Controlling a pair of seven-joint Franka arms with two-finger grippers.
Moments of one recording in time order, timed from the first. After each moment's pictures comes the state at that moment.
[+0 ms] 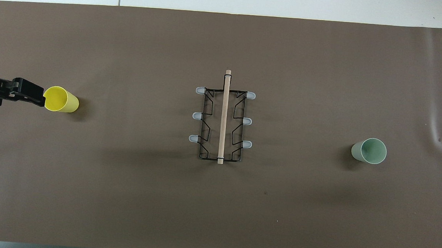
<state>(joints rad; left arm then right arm) 0.02 -0.02 -0.08 -1.65 0.01 1.54 -0.02 -0.15 -0.05 -0.12 -1.61 0.01 1.37 -0.08</state>
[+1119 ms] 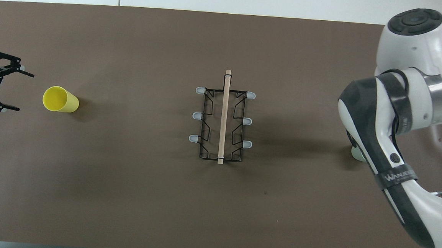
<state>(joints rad) 0.27 0.21 -0.05 -1.69 -0.33 1.74 -0.92 0.20 0.30 -0.04 -1.59 -0.37 1.37 -0.05</state>
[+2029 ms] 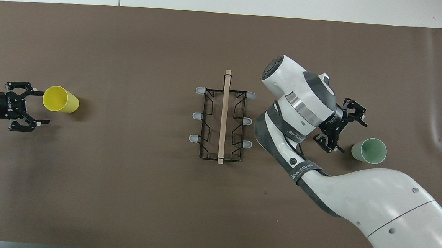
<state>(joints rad) 0.44 0.36 -0.05 -1.97 -0.74 2.04 -1.00 0.24 0.55 0.19 -1.58 -0.71 1.21 -0.30</state>
